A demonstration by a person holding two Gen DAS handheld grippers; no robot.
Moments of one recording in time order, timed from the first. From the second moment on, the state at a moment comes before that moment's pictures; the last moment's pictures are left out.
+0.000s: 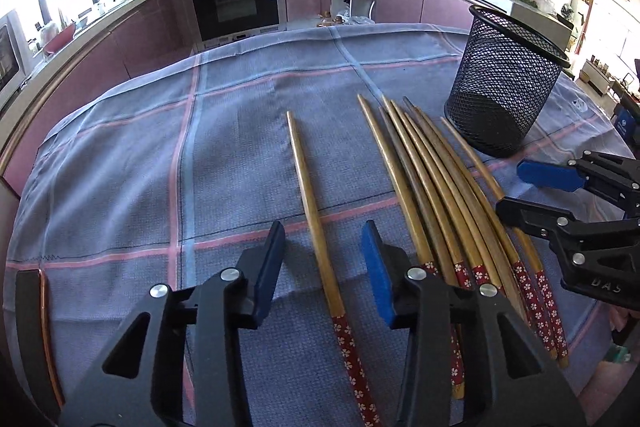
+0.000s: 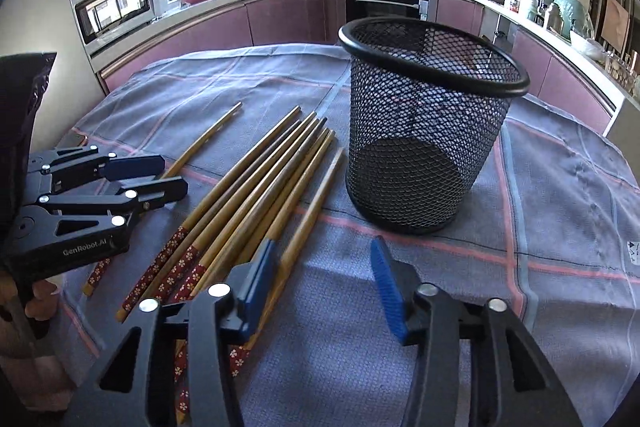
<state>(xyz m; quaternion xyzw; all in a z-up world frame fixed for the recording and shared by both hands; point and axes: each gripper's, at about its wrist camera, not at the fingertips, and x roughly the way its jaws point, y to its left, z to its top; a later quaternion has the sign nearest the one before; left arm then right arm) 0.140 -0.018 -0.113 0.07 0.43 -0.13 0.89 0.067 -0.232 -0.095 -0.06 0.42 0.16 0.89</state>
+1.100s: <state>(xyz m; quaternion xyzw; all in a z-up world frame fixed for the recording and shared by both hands) 0.103 -0.014 -0.038 0.01 0.36 -0.18 0.91 0.048 -0.281 -0.026 0.05 0.31 0.25 0.91</state>
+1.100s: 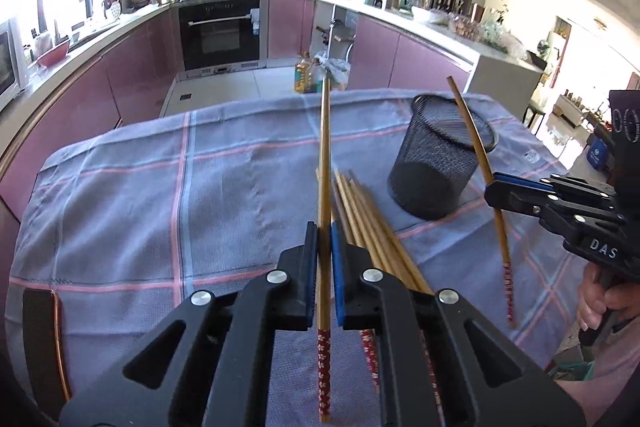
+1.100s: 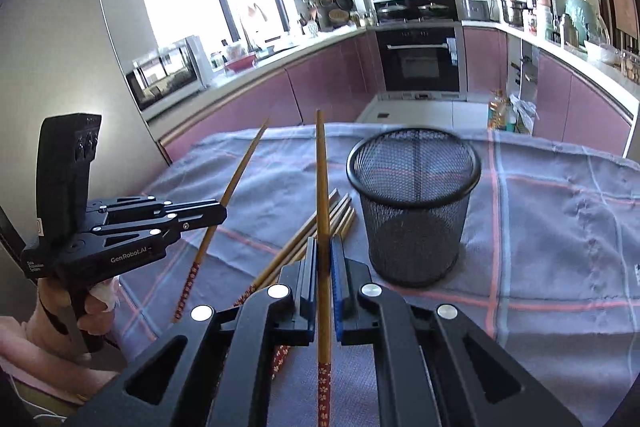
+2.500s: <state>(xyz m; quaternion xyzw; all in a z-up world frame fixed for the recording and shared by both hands) 0.151 -0.141 0.032 0.01 0.33 -0.30 0.90 0.146 -0.324 0.008 0.03 0.34 0.24 0.91</state>
